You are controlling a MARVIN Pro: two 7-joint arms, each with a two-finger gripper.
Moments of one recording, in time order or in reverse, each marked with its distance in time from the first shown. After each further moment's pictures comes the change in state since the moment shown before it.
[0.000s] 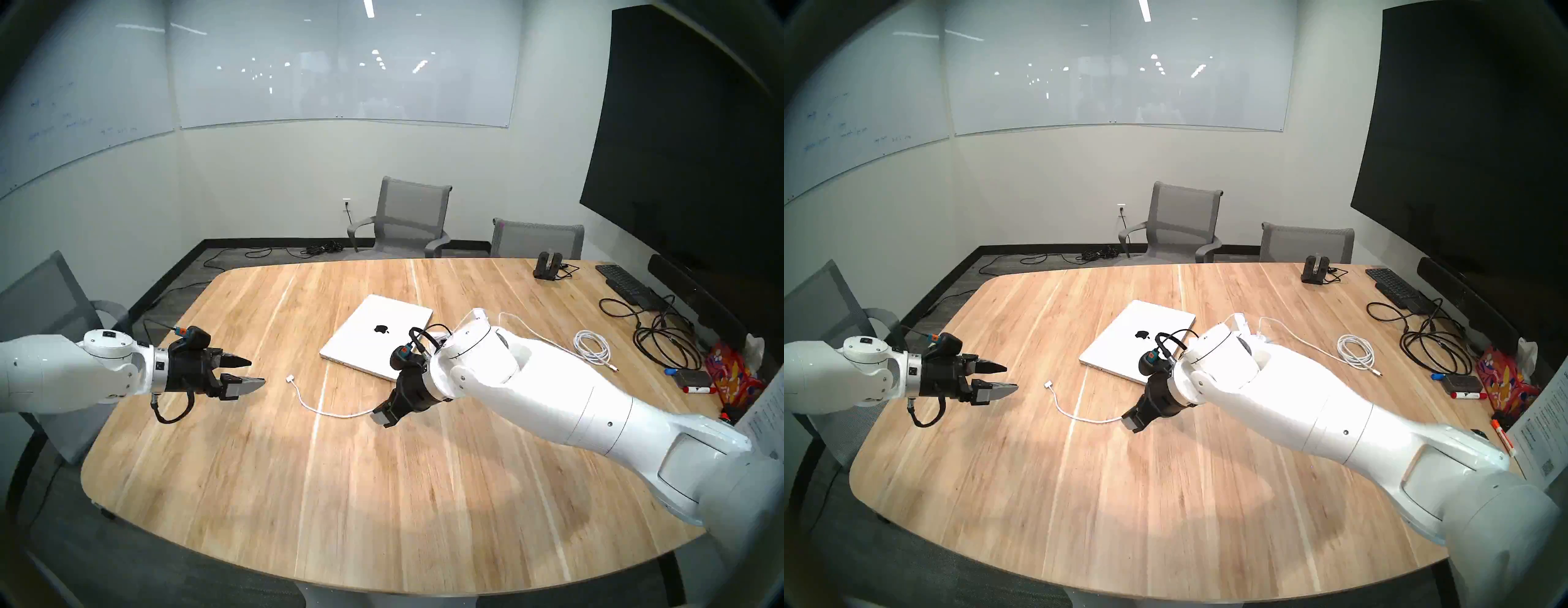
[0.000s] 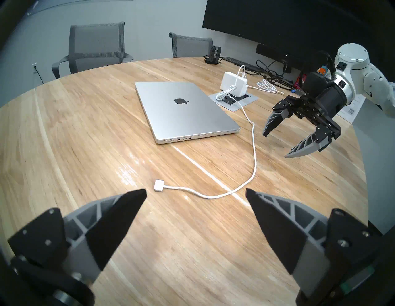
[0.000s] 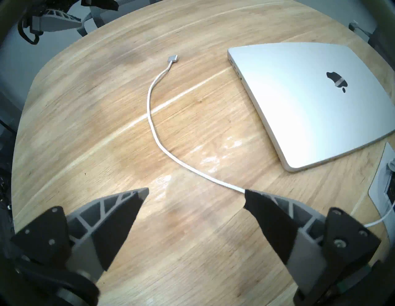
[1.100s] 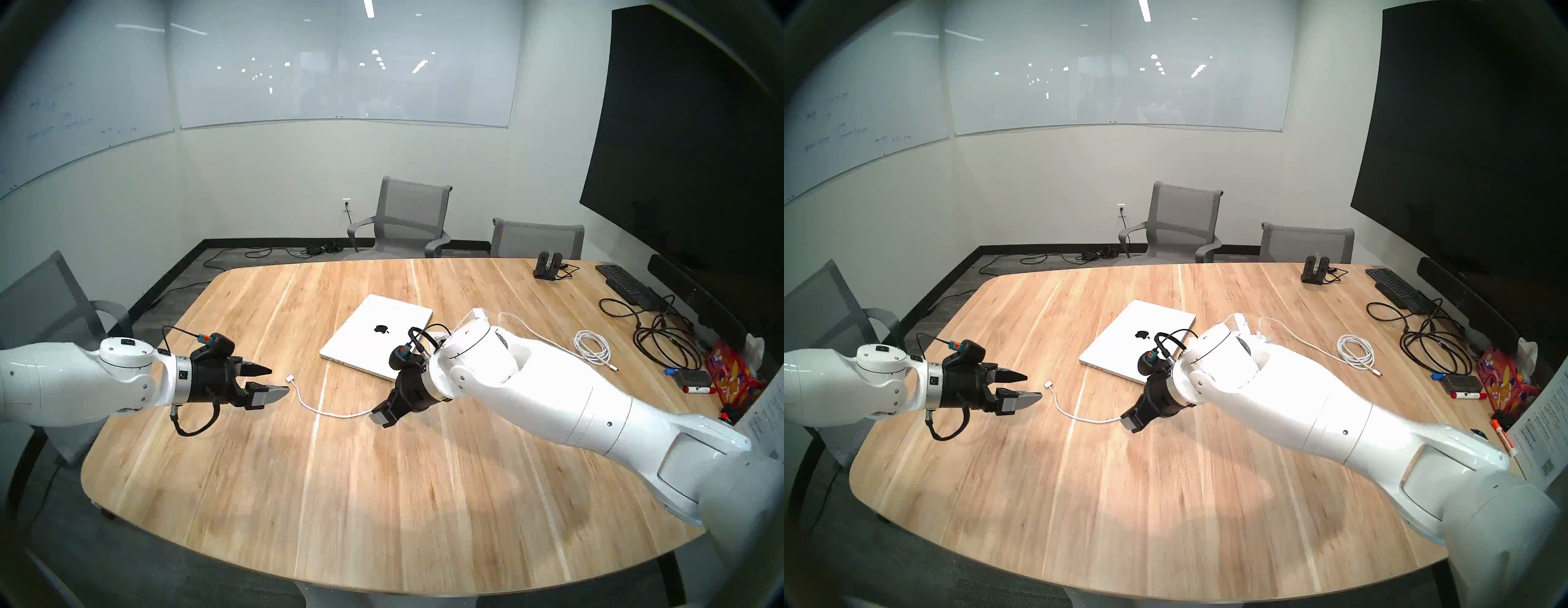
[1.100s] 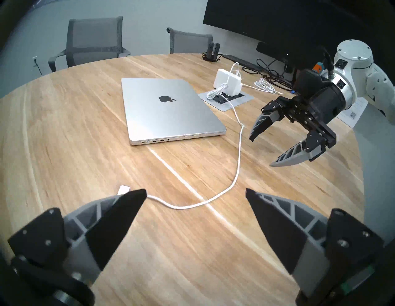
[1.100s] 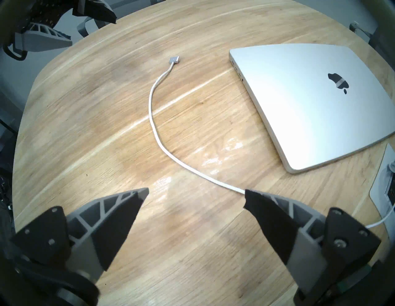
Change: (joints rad) left arm -0.028 0.047 -0.002 -0.253 0.014 0.088 0.223; right arm 0.000 -0.002 0.000 0.000 0.002 -0.001 0.000
